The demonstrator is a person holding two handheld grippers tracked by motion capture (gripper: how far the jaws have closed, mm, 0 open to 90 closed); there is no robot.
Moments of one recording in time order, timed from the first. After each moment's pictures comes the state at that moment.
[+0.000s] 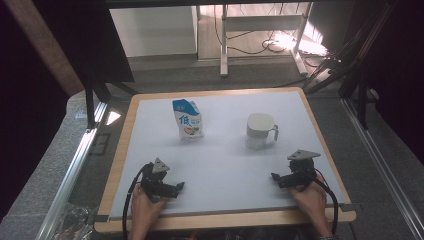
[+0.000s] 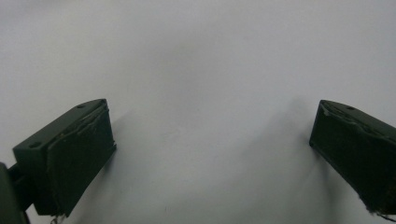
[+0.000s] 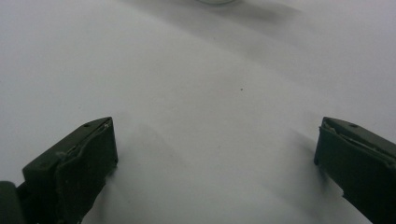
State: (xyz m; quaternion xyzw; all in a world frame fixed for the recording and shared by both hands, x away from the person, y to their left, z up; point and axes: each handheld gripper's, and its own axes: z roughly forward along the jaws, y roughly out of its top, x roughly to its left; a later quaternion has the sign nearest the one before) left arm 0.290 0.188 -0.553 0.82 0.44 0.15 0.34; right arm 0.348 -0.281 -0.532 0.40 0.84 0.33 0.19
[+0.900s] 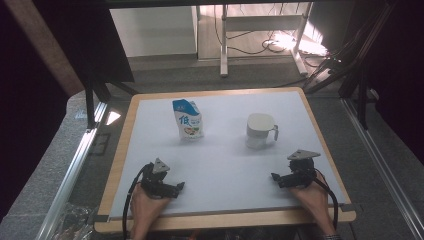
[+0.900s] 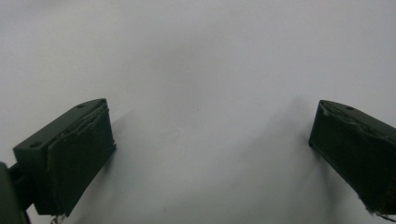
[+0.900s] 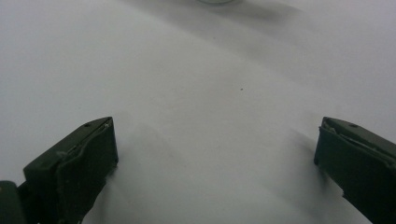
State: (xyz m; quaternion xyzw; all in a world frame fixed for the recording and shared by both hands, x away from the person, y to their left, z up) left arm 0.289 0.187 -0.554 0.81 0.44 0.15 0.34; right arm 0.348 -0.281 -0.531 0.40 0.84 0.32 0.18
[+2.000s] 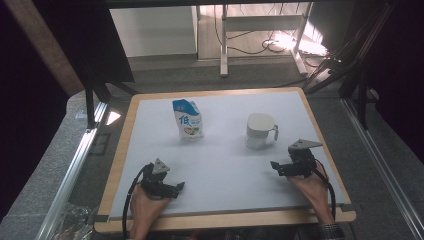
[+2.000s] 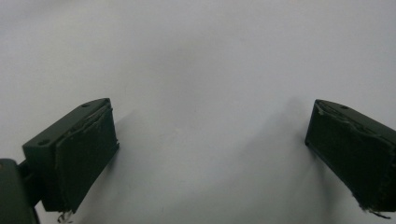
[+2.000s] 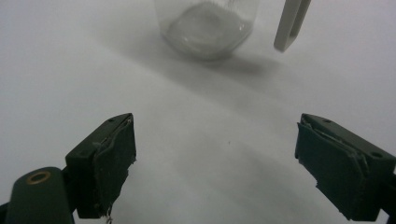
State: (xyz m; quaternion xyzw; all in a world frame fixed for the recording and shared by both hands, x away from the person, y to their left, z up) left arm 0.288 0.187 -0.553 0.82 0.44 0.16 0.34; right arm 0.366 -0.275 -0.503 0.40 0.82 0.36 0.19
